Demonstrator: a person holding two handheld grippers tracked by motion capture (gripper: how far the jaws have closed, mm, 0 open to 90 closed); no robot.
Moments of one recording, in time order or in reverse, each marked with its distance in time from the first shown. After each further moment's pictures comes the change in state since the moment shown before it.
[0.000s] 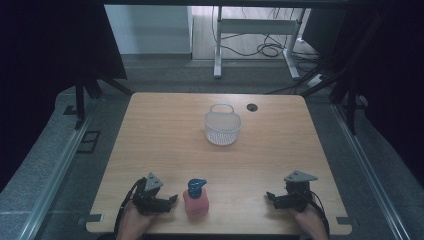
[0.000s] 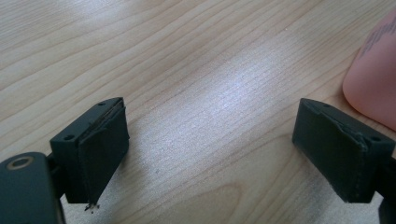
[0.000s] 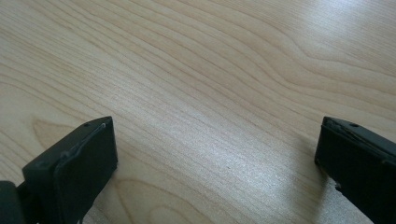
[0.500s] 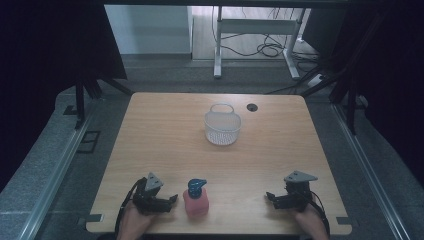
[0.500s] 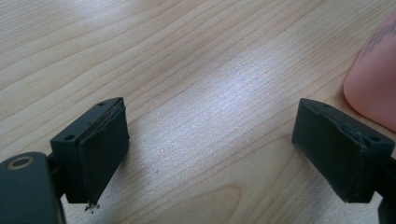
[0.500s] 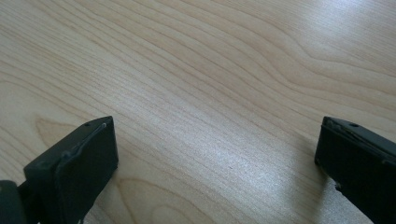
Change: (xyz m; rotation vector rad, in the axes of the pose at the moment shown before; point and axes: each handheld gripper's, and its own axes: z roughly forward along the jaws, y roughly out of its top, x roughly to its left) left arm -0.001 0.001 0.000 0.002 0.002 -0.006; right arm 0.000 0.000 0.000 0.001 0.007 -0.001
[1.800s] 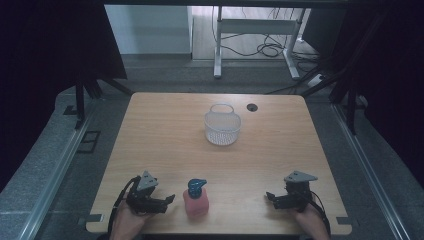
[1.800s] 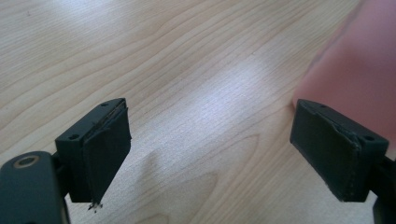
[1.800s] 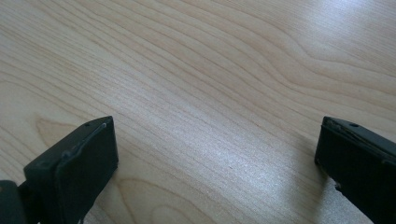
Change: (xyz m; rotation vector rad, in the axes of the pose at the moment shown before) left arm -0.001 0.013 -0.034 -0.025 -0.056 0.018; right arm 0.000 0.000 0.000 0.000 0.000 0.000
